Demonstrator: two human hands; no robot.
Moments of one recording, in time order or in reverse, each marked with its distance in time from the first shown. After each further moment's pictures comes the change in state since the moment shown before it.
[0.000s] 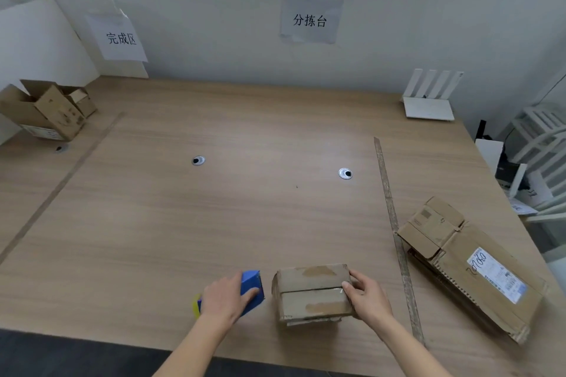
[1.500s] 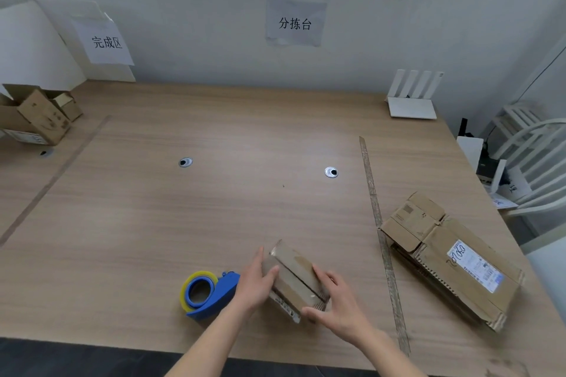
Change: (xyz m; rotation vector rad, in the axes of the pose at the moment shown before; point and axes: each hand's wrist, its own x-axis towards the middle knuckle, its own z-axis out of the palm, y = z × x) left_hand -0.001 0.093 -0.008 -0.846 -0.076 0.018; right_hand -0.030 0.004 0.002 -0.398 -0.163 -0.387
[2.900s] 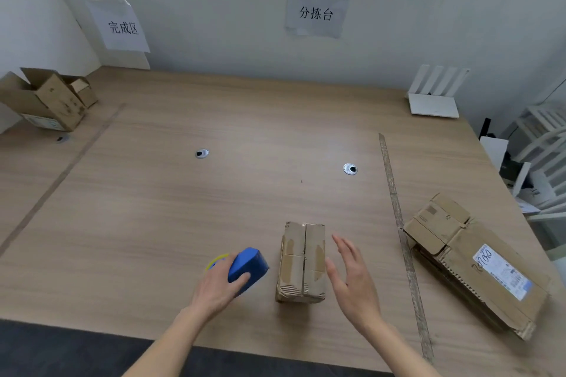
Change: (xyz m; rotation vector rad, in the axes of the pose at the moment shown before) left_hand 0.010 -0.106 -0.092 0.292 0.043 0.067; right_hand 0.020 -0.064 -0.002 0.166 0.380 -0.069
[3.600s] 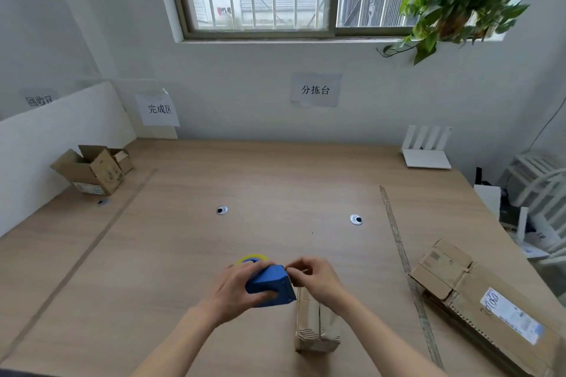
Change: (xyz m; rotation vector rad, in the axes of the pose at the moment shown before) left_hand -0.041 0.098 -0.144 0.134 0.094 0.560; right_hand 0.048 -0.143 -0.008 0.465 -0.315 0.023
